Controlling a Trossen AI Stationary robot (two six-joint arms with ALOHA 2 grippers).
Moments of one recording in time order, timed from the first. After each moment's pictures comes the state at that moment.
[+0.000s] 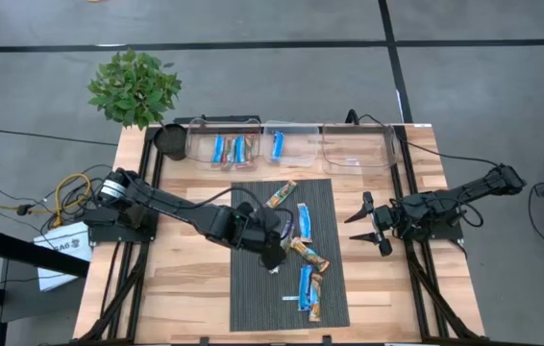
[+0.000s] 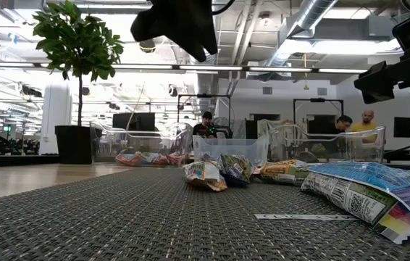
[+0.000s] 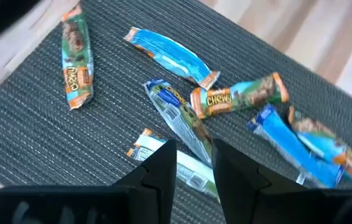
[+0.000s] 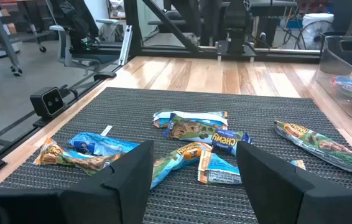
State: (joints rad) left arm -0.31 1.84 1.61 -0.84 -0.38 -0.88; right arm 0.32 0.24 0.01 0.03 0.08 0.00
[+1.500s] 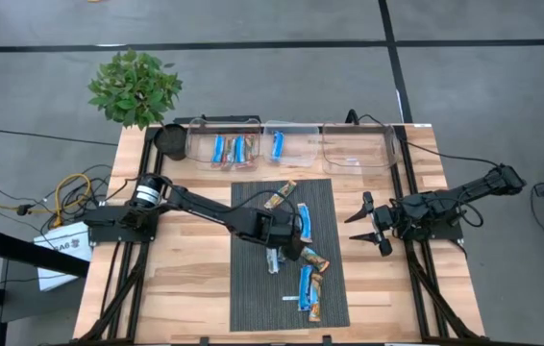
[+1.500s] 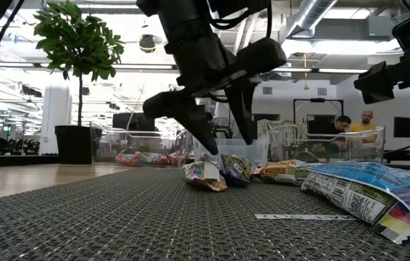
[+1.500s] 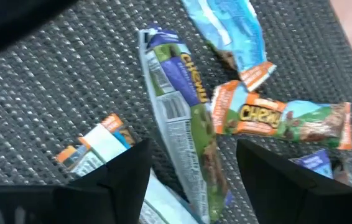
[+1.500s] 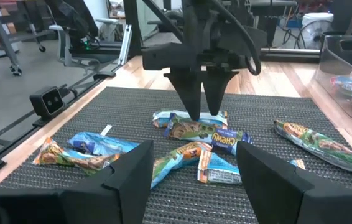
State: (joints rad) left arm -0.19 2.08 1.56 -0.63 -0.19 -1.19; right arm 0.32 0.24 0.01 0.03 0.08 0.00
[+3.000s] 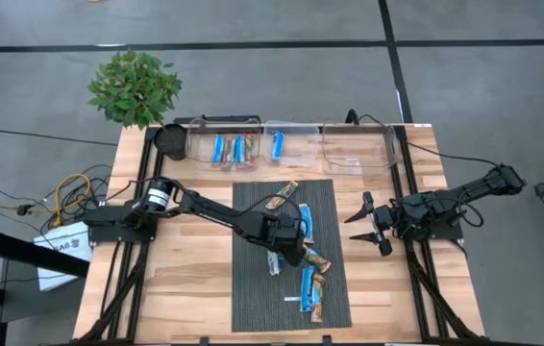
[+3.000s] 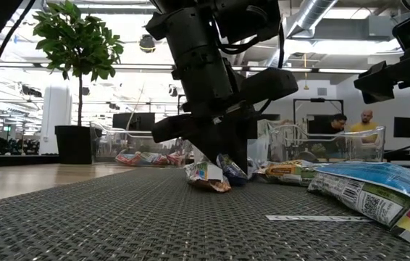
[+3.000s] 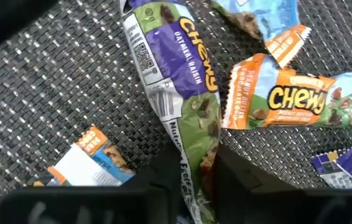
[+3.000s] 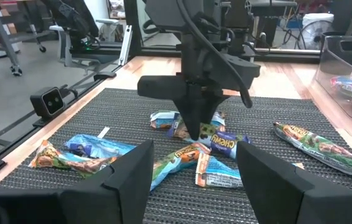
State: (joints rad) left arm -0.19 2.18 1.58 -0.58 -0.11 -1.08; right arm 0.32 0.24 0.01 0.03 0.08 0.00
